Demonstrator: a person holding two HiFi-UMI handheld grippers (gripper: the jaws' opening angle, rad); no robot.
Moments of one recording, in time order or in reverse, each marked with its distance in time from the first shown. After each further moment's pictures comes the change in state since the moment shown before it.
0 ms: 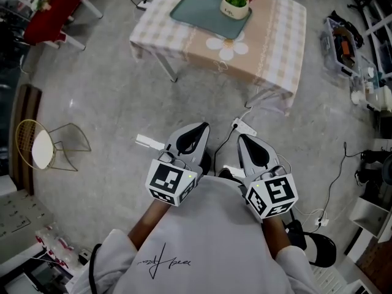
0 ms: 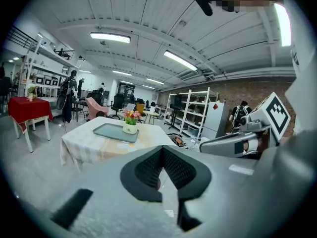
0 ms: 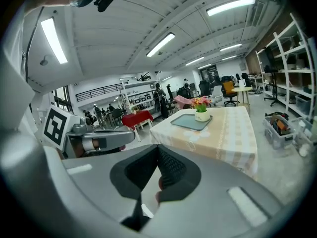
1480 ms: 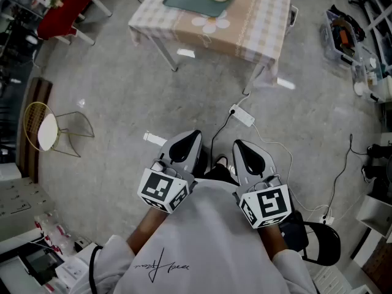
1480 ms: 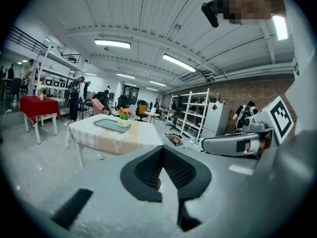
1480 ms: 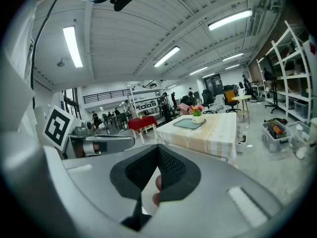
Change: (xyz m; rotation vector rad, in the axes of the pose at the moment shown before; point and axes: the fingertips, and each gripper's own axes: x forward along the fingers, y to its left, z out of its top) left arm -0.086 -0.180 -0.071 -0.028 -0.021 0.066; right arm -0.193 0.019 -0.079 -0.058 -0.084 0.049
